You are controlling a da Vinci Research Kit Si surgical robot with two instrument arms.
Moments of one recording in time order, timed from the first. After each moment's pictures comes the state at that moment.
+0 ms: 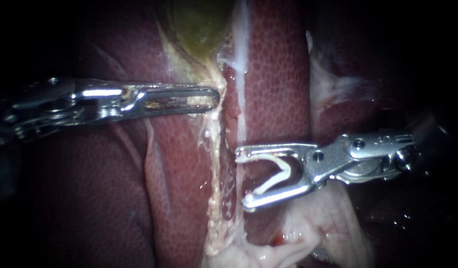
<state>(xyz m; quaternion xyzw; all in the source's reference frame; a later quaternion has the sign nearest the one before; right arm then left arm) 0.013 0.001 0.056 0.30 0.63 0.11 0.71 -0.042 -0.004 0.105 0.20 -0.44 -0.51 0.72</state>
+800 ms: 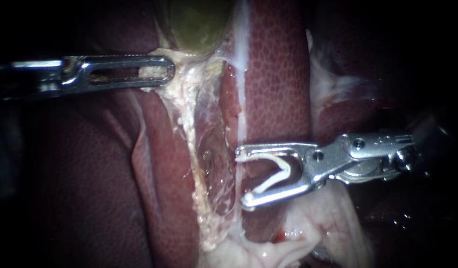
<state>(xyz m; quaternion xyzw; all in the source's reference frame) 0.013 0.001 0.055 0.30 0.63 0.12 0.71 -0.037 -0.001 0.097 0.18 -0.45 -0.53 0.70</state>
